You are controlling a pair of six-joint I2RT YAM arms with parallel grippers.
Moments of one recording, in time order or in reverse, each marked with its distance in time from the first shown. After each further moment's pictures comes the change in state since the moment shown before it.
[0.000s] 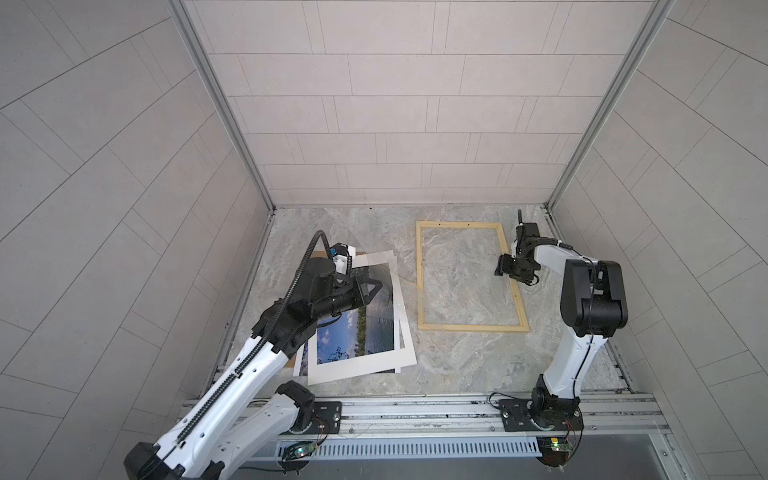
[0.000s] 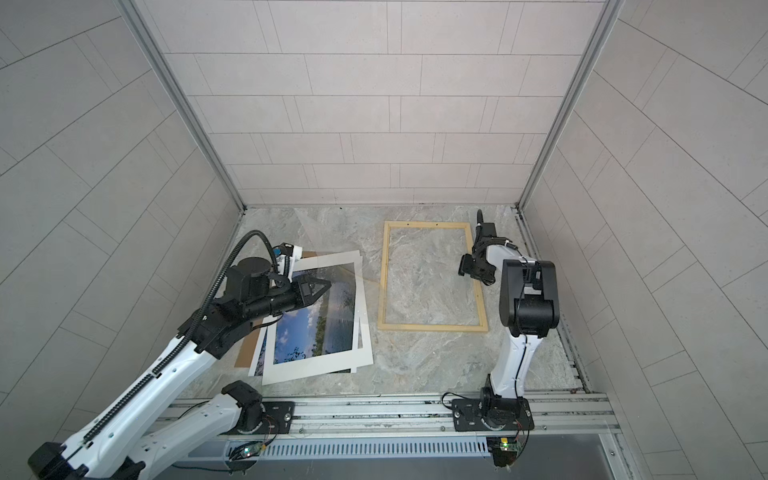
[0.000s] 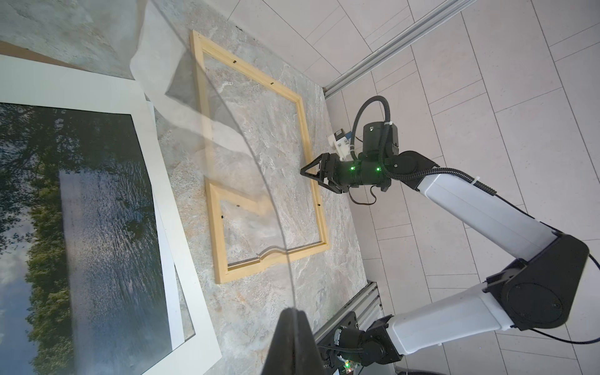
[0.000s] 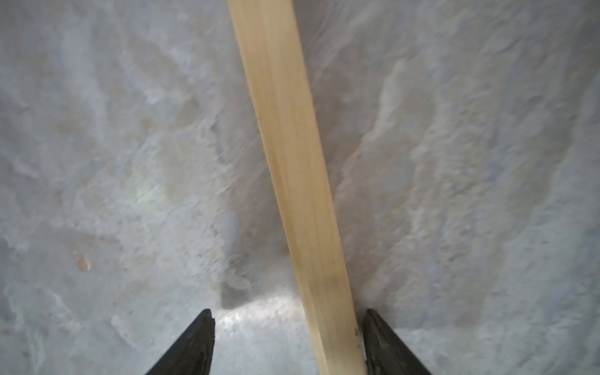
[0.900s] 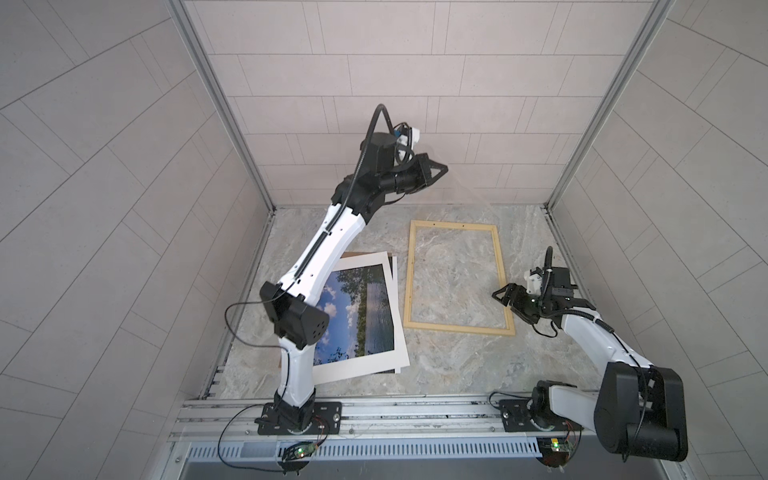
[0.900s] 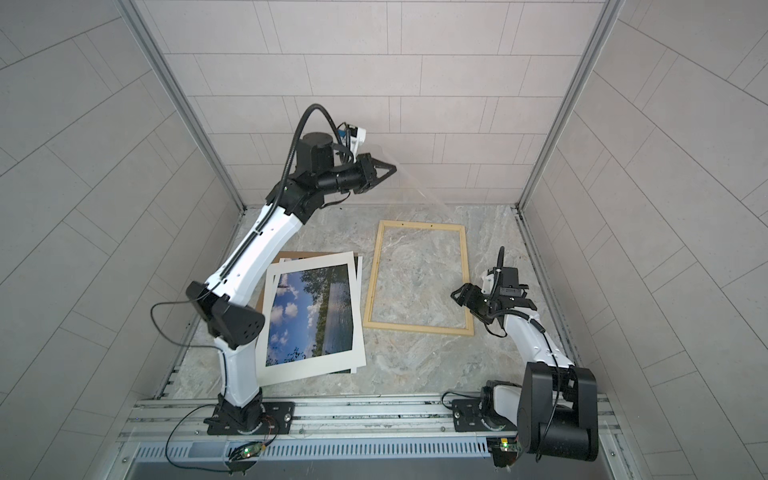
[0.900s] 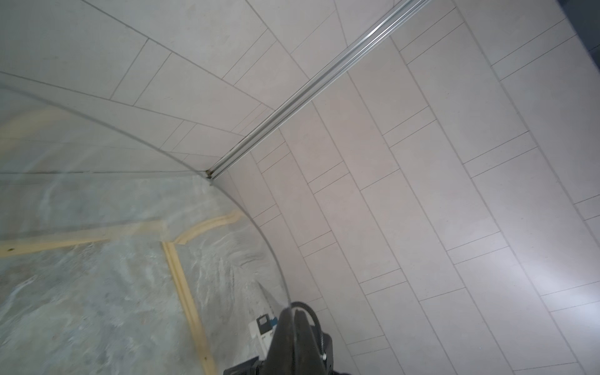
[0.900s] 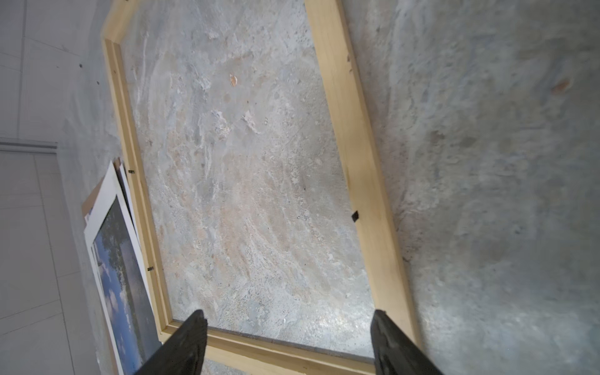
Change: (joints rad) left arm -0.006 1.185 1.498 0.082 0.248 -0.075; right arm -0.109 -0.779 -0.674 0.193 -0.357 0.248
